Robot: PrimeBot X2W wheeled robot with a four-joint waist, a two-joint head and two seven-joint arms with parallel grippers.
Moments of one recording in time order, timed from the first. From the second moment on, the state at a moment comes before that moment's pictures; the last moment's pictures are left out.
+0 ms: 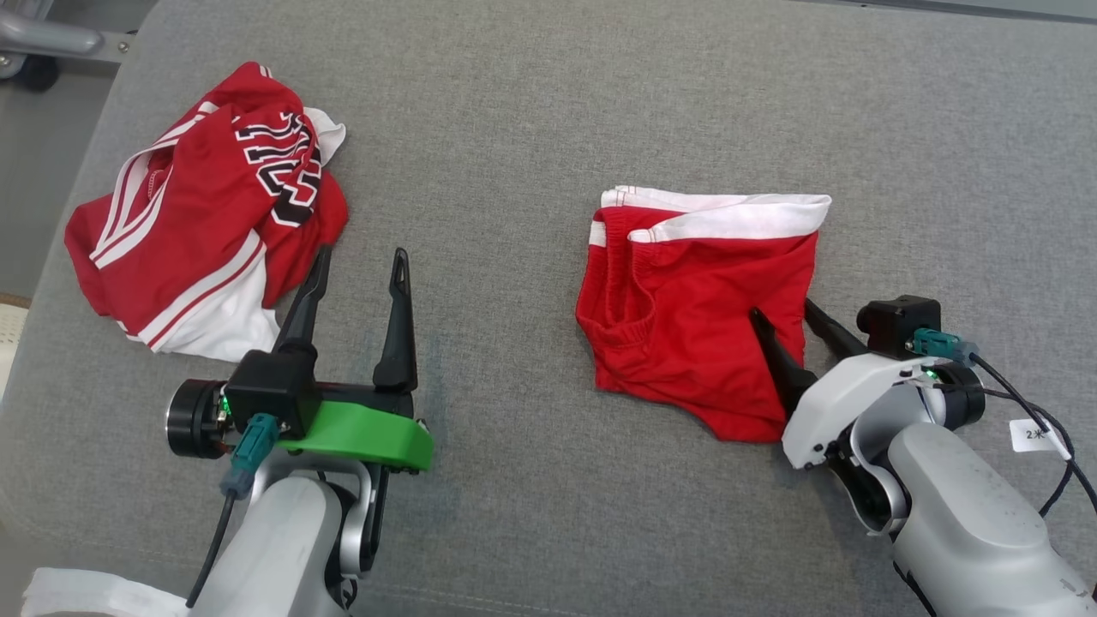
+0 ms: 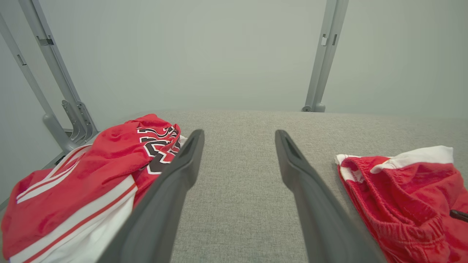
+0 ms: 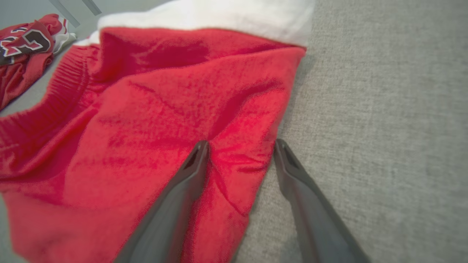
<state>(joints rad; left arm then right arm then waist) -0.34 0.20 -0.44 0.16 -0.39 0.20 -0.26 -0.45 -0.24 0.41 0.59 0.54 0.13 -0.11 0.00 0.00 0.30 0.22</state>
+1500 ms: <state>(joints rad) -0.53 0.30 -0.48 -0.09 -0.25 0.19 -0.11 -0.90 -0.79 0.74 0.73 0.47 0.13 -0.26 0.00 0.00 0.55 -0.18</state>
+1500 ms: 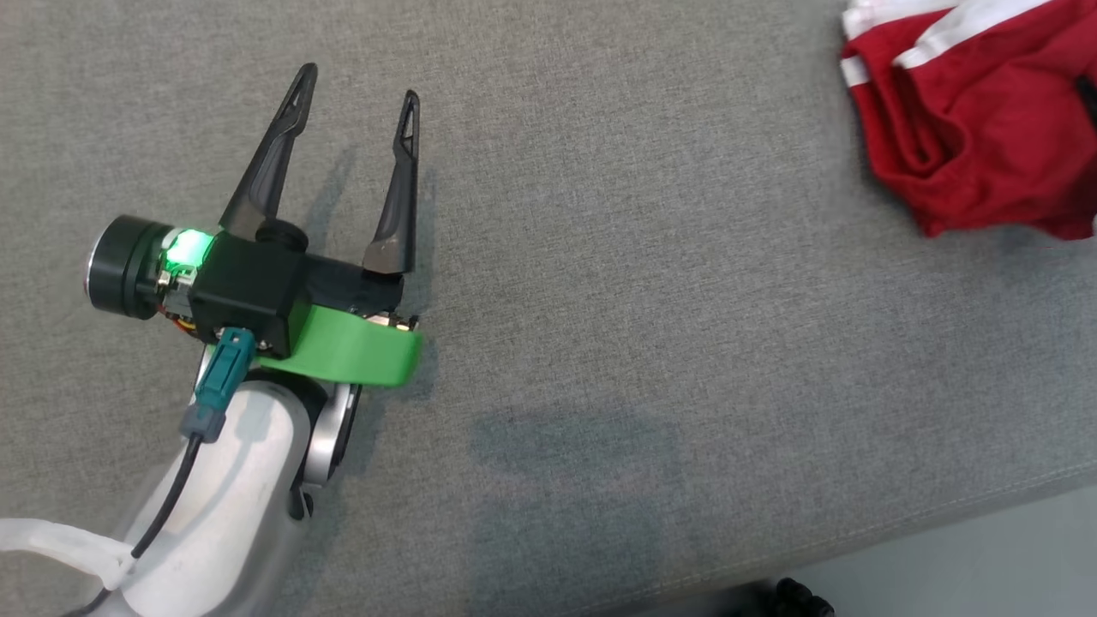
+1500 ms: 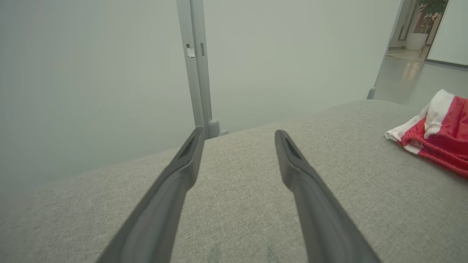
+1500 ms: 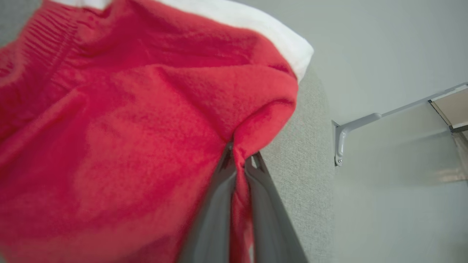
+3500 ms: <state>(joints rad) -0.14 0.32 -0.42 0.07 -0.45 0.23 -0.23 -0.12 -0.13 0.02 0.19 0.21 0.13 -0.23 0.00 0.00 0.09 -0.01</state>
